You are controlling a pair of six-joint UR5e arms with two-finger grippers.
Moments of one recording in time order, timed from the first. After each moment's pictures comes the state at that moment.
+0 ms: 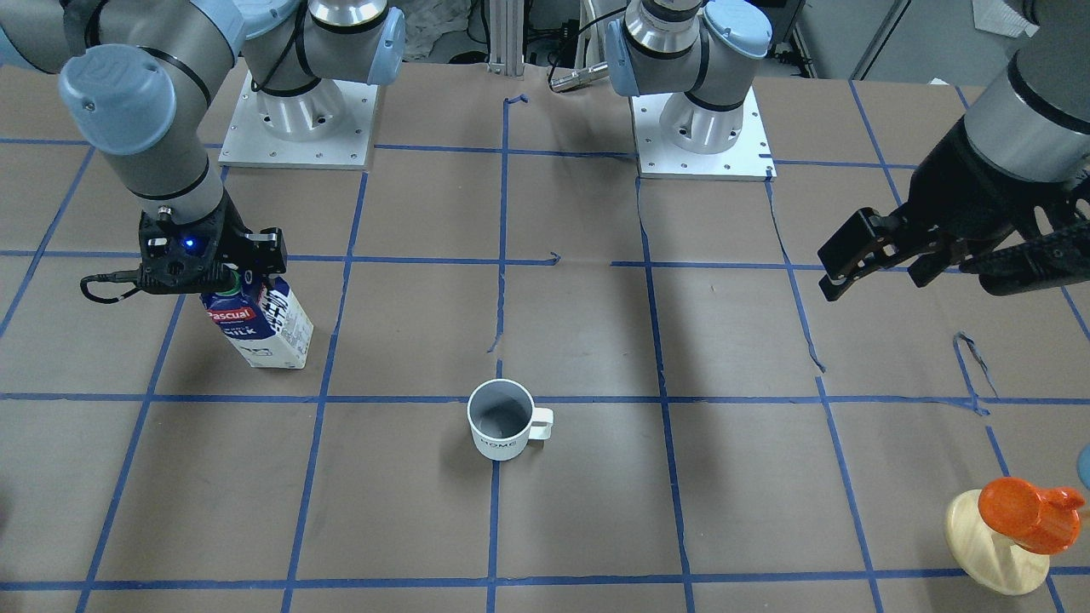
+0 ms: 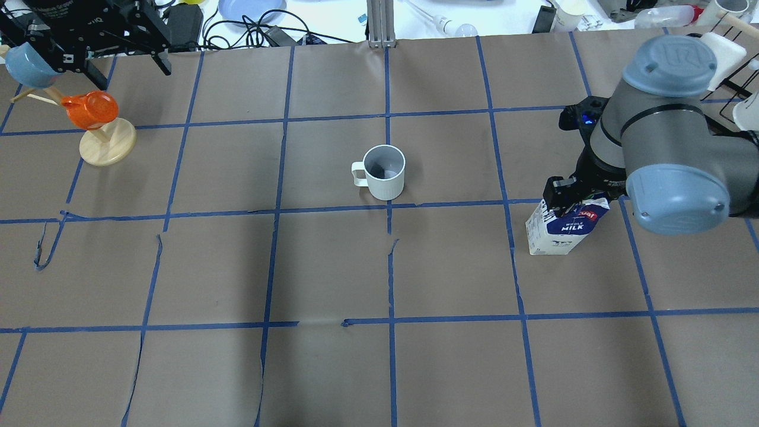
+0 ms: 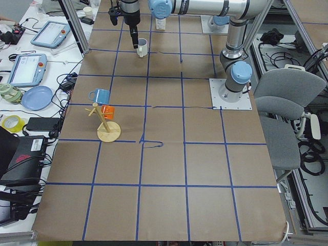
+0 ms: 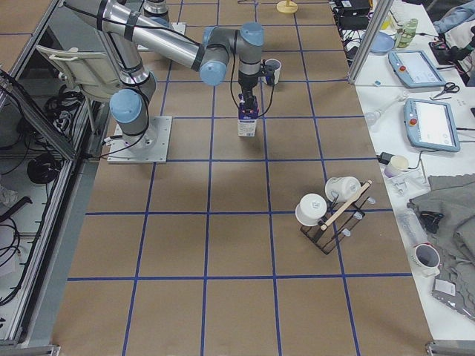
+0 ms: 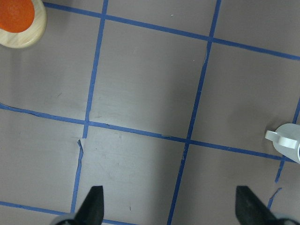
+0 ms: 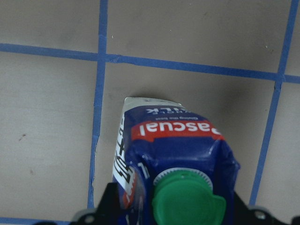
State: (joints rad) left arm -1.40 -1.76 -1.26 -1.69 1.55 -0.03; right arm 1.43 -1.57 2.00 -1.99 -1.64 -0.25
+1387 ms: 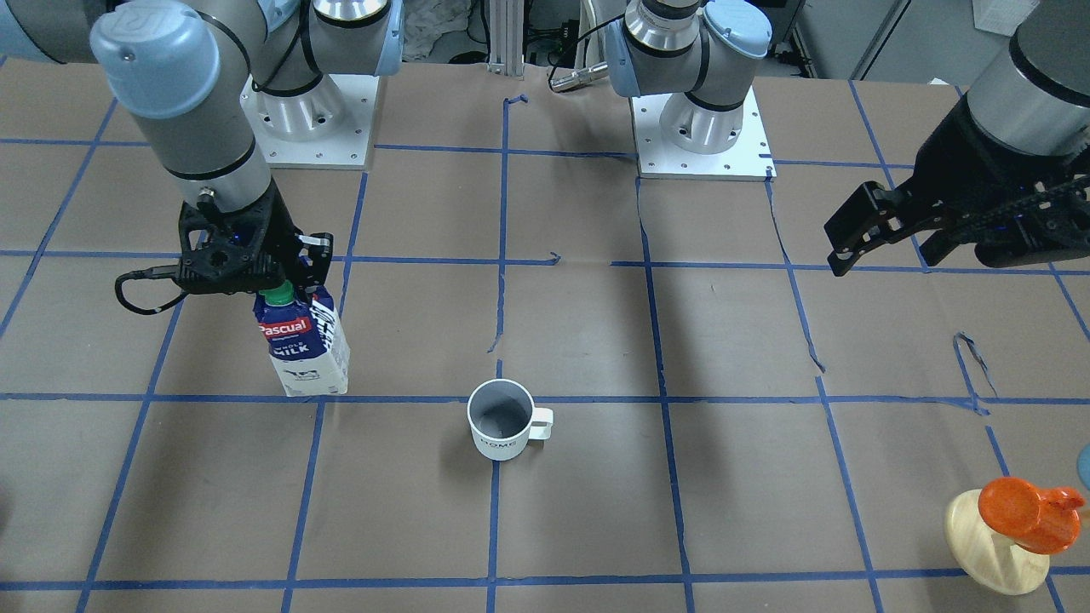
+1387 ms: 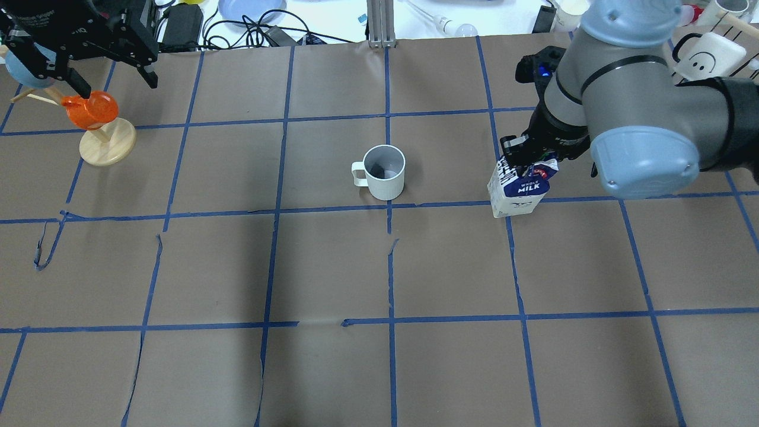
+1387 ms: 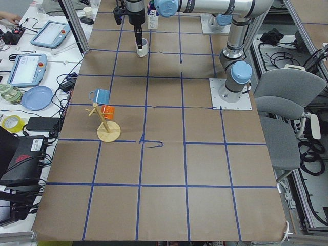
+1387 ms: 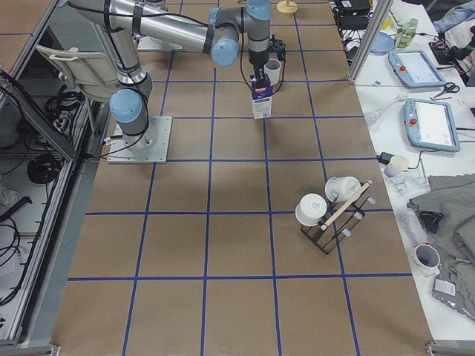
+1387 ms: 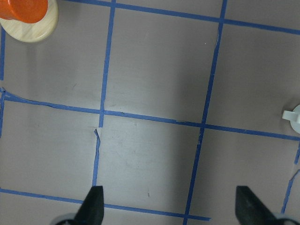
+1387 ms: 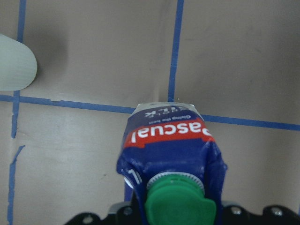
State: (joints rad) left arm -1.39 -1.72 -1.28 -1.72 1.59 0.04; right arm 1.60 -1.52 1.84 -1.98 -1.56 -0.08
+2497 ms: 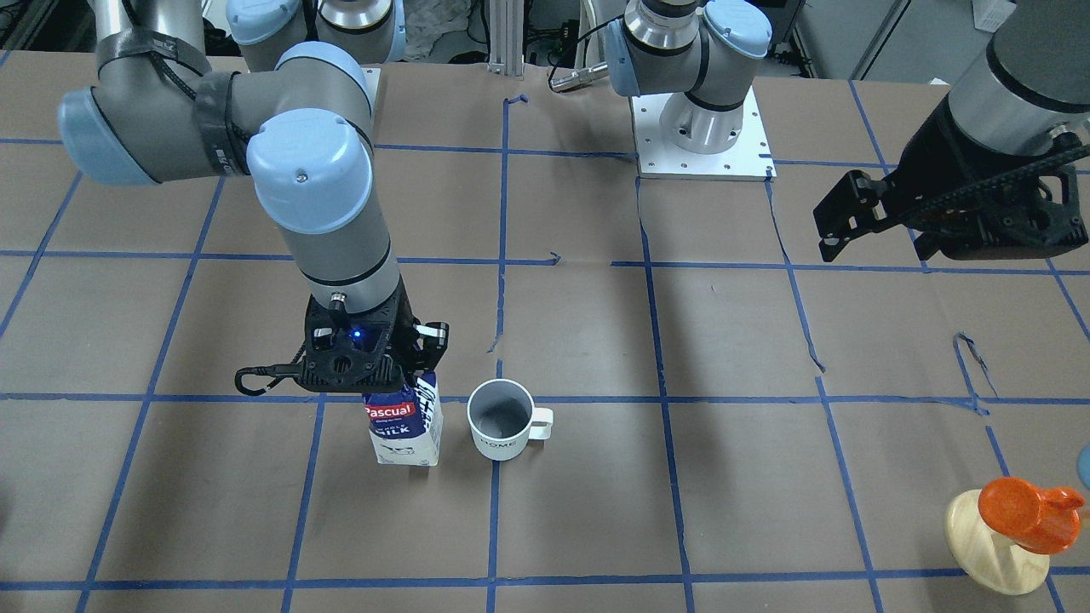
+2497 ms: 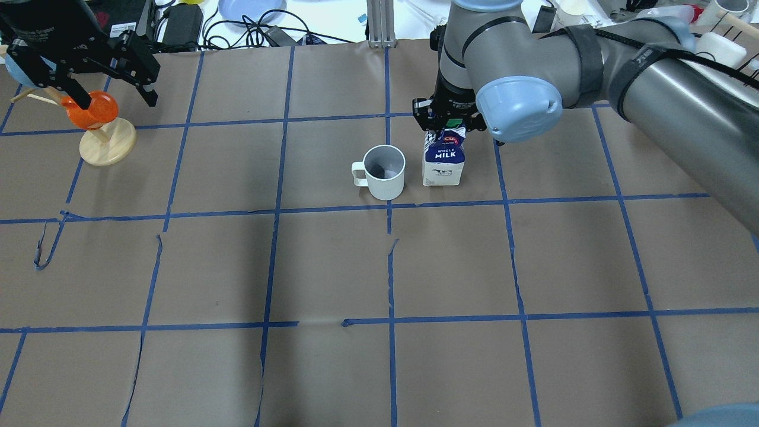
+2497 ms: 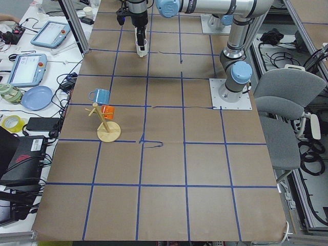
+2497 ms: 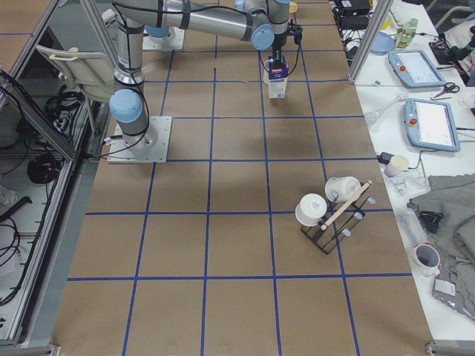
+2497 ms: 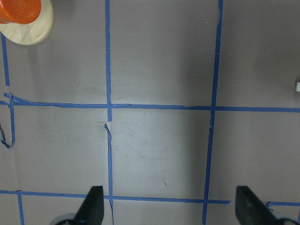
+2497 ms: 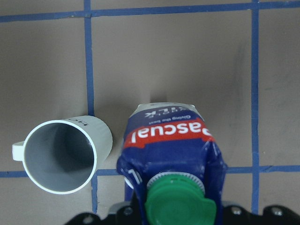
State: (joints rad) left arm -1.40 -1.71 -1.32 -1.73 1.62 0.15; right arm 1.77 -1.23 1.56 -2.00 -1.55 0.24
